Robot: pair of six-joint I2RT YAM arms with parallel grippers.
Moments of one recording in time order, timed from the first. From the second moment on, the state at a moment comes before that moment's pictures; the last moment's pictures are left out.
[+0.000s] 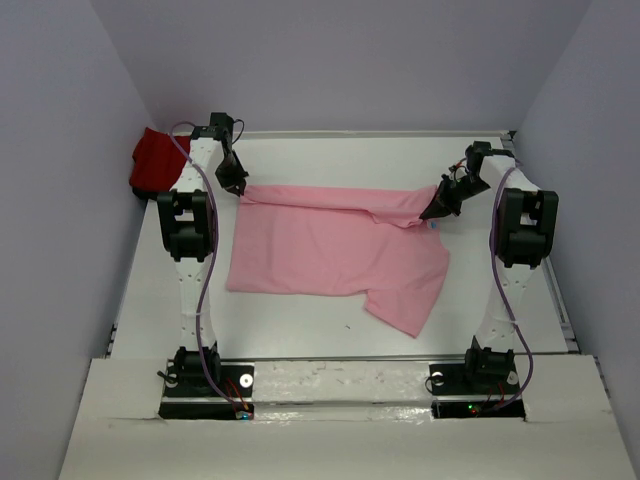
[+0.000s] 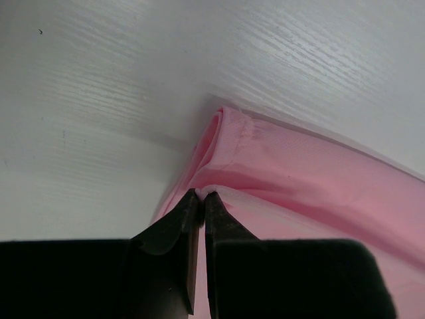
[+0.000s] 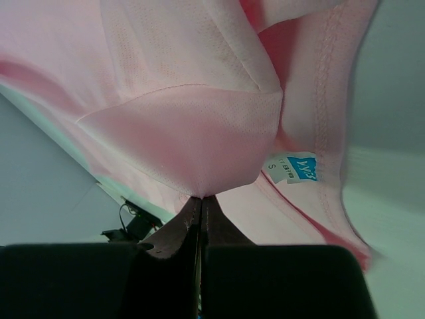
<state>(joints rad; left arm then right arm) -0.04 2.41 2.23 -1.06 0.00 -0.49 -0.11 2.24 1.81 -1.05 -0.64 0.36</state>
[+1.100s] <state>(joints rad) -0.02 2.32 2.24 -0.94 0.03 -0.50 -0.10 2.25 1.80 -1.07 -0.64 0.34</state>
